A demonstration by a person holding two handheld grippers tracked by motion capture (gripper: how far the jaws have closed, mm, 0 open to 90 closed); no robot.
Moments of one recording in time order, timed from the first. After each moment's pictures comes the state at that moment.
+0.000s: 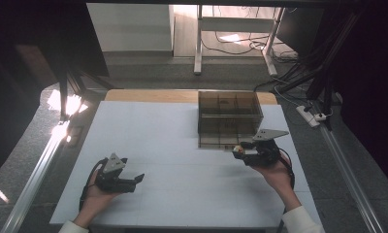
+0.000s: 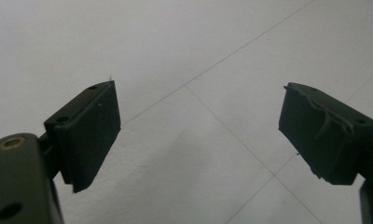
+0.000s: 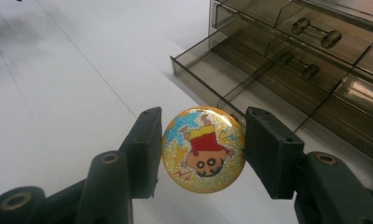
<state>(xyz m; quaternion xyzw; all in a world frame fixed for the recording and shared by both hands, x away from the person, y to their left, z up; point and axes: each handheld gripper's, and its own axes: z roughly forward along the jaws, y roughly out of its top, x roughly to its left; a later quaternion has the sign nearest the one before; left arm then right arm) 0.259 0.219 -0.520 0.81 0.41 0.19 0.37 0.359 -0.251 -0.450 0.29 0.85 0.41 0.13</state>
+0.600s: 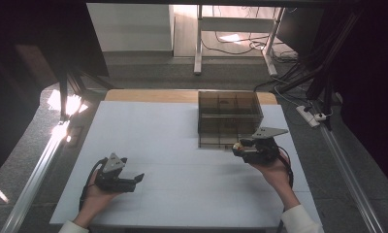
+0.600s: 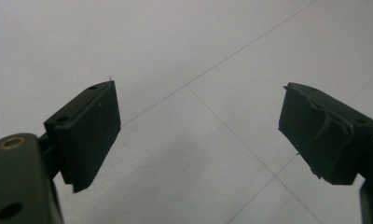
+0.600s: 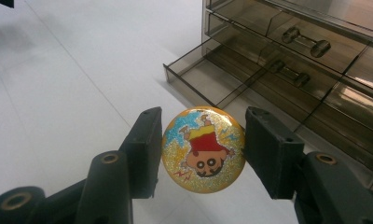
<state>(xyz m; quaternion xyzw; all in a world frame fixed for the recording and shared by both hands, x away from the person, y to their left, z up) 0.260 0.219 -0.519 0.81 0.41 0.19 0.37 0.364 -0.249 -0.449 0.30 0.84 0.42 0.14</state>
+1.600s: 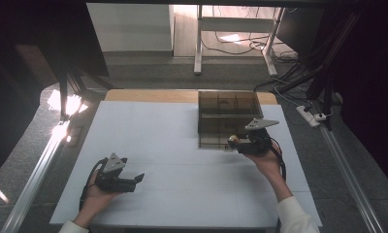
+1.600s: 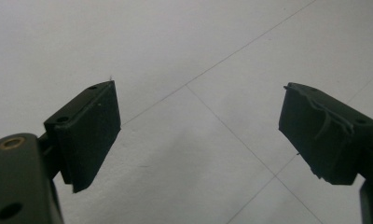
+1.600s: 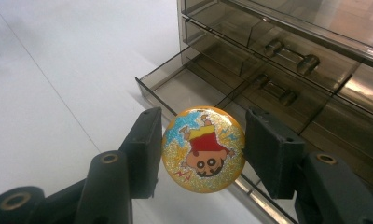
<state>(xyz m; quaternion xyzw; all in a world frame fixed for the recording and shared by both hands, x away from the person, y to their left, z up) 0.260 0.218 -0.520 0.81 0.41 0.19 0.37 0.398 -0.234 -0.458 0.31 0.84 0.41 0.15</state>
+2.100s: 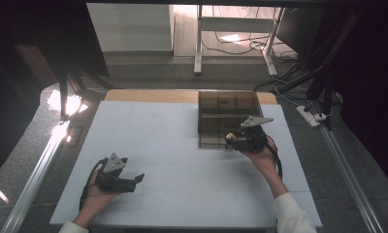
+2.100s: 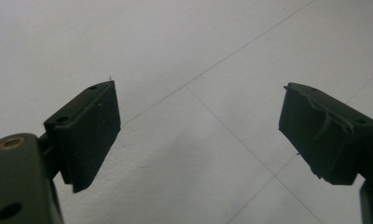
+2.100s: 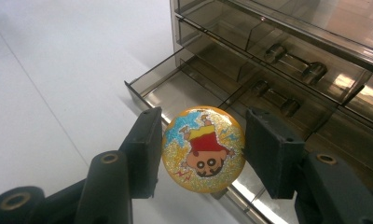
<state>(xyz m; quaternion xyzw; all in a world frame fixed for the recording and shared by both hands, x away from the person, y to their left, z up) 0.260 0.218 -0.520 0.81 0.41 0.19 0.37 0.412 -0.226 -0.464 0.31 0.85 0.40 0.15</state>
